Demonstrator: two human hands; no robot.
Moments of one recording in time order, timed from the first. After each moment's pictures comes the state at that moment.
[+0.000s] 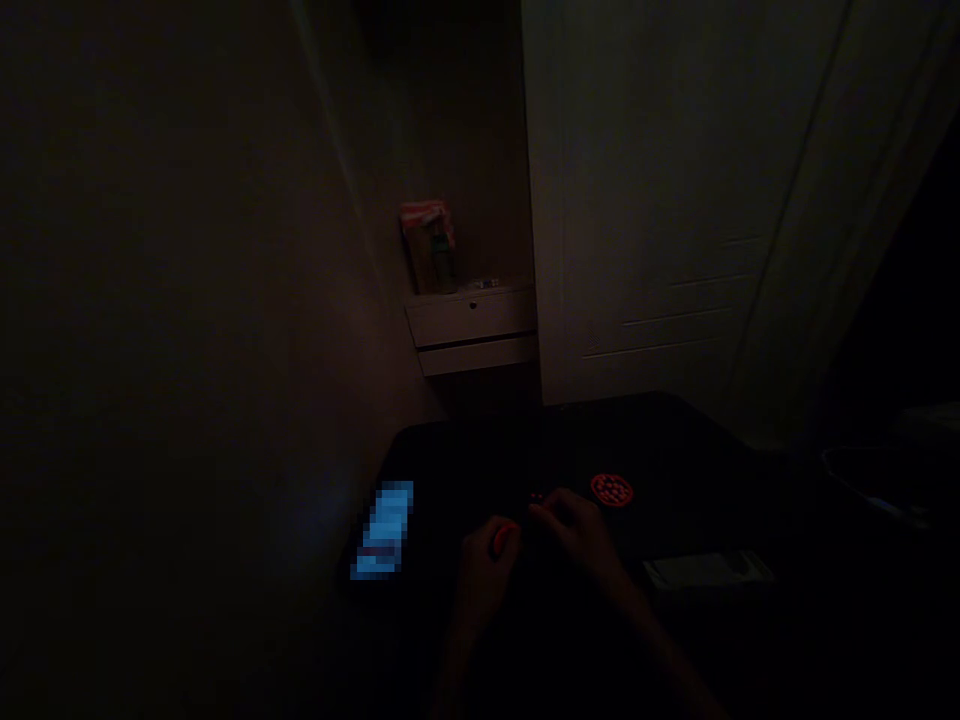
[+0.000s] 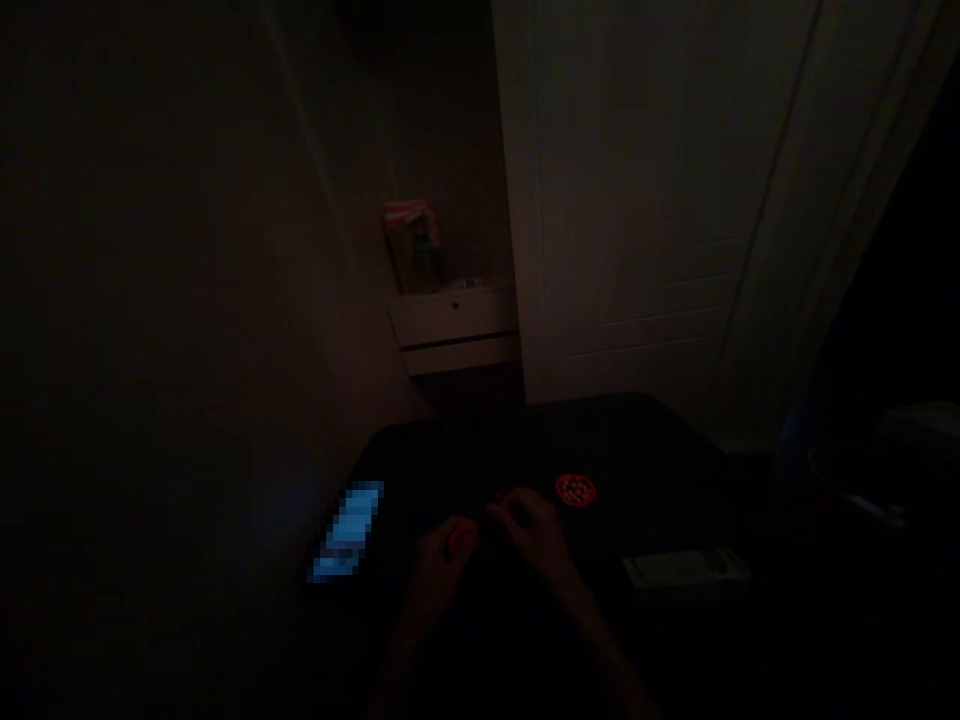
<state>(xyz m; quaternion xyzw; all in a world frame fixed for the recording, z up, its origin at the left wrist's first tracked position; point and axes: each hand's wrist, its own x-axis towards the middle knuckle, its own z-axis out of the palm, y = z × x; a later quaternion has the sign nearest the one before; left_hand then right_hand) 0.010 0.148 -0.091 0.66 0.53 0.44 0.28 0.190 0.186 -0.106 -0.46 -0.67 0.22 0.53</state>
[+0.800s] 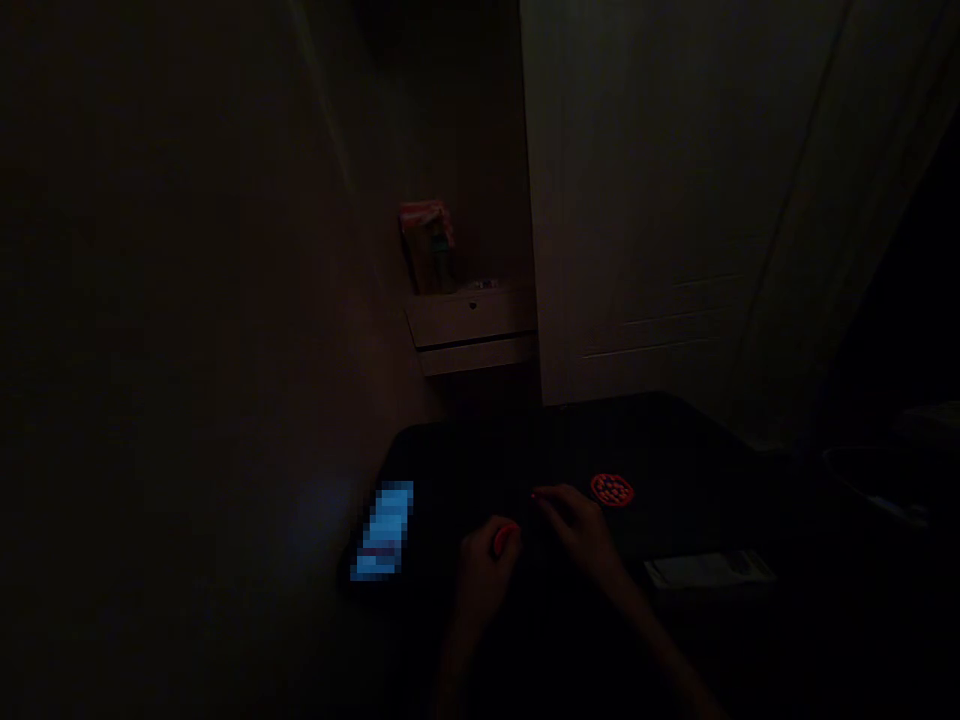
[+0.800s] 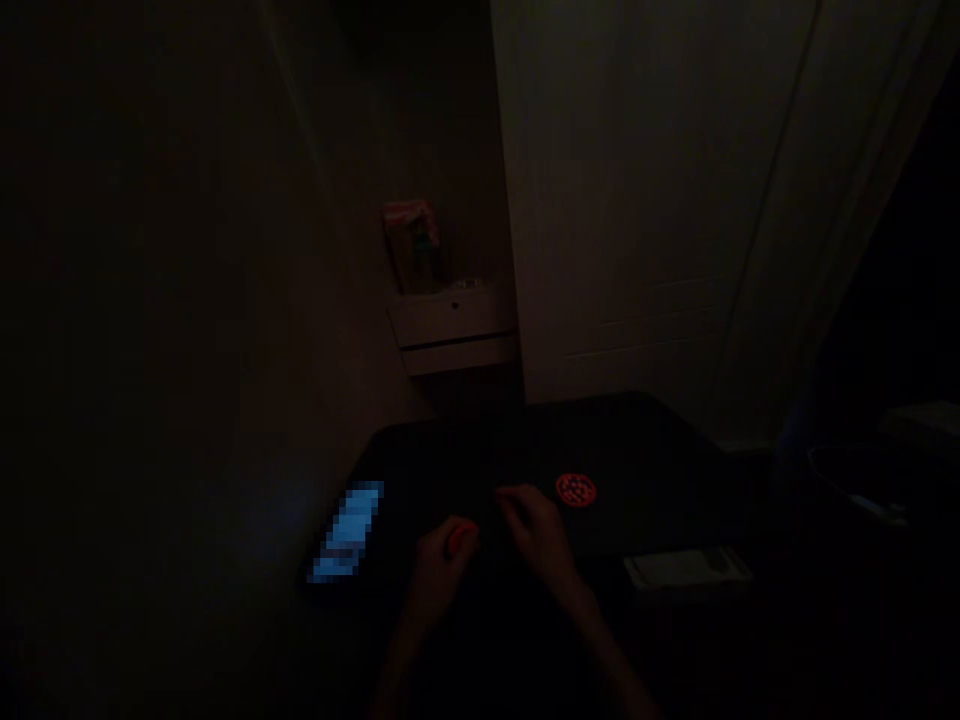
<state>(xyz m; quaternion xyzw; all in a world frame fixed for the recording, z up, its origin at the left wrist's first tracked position) 0.011 0.147 -0.089 0.66 0.53 0.45 0.27 0.193 0.192 -0.116 -0.42 -0.68 0.21 0.57</state>
